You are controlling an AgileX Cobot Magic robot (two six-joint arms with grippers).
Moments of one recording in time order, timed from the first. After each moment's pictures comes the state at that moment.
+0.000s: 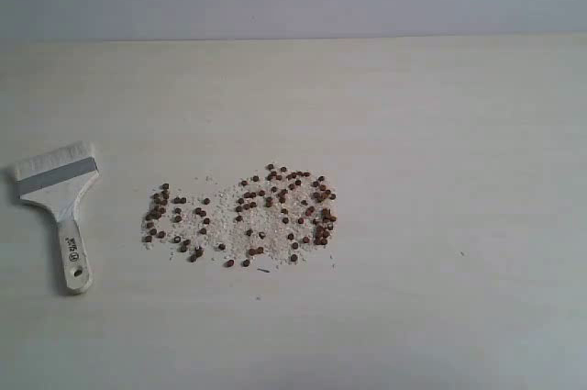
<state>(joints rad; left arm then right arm) -0.23 0.01 0.00 0.28 0.37 -0.47 -0.02 0.01 -0.02 -0.10 0.38 0.23</state>
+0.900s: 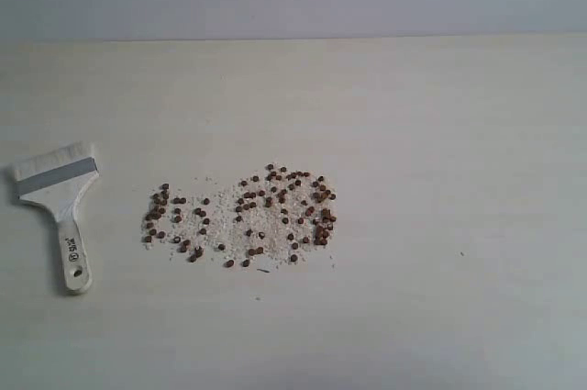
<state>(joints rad) -0.23 0.09 -0.18 -0.41 -0.40 -0.13 -0.02 0.01 -0.02 -0.10 0.38 0.23</state>
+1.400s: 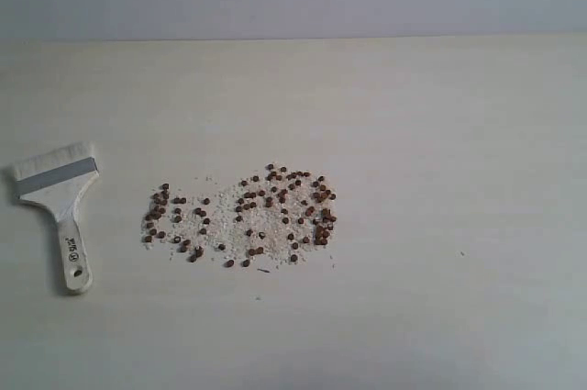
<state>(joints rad) -0.23 1.03 -0.71 -1.15 0.06 0.78 -0.02 0.01 -0.02 -0.10 0.38 0.23</state>
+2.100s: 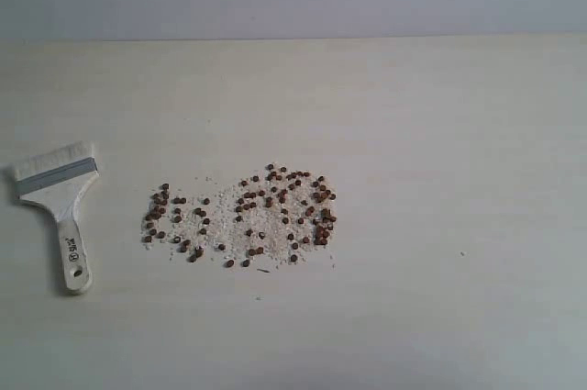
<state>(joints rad) -0.21 1.47 -1.04 0.24 0.55 0.68 -0.02 0.01 -0.02 -0.10 0.38 0.23</state>
